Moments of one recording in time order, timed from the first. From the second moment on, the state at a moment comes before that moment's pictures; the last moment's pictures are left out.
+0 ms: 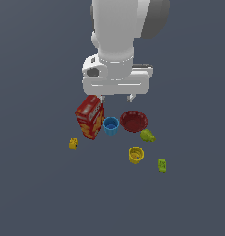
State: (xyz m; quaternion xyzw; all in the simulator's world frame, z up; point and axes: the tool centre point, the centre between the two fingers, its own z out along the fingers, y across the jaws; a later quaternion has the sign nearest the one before) arm -0.012 0.013 0.314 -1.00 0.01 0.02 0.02
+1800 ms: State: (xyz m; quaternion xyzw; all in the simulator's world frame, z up) arm -0.041 0.018 0.211 -0.95 0.28 0.05 0.14
